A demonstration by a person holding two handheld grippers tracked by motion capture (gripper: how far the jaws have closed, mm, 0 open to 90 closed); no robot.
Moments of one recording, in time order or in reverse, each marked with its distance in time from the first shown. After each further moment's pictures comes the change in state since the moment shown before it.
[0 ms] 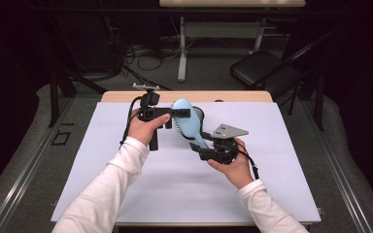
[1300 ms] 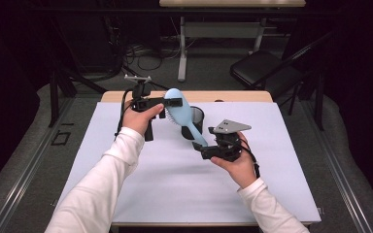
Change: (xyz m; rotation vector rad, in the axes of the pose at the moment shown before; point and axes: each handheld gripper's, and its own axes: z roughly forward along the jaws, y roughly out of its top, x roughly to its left) left arm 0.008 0.023 -0.014 -0.076 0.080 0.007; right arm -0.009 0.009 -0.005 0.038 -0.031 0.004
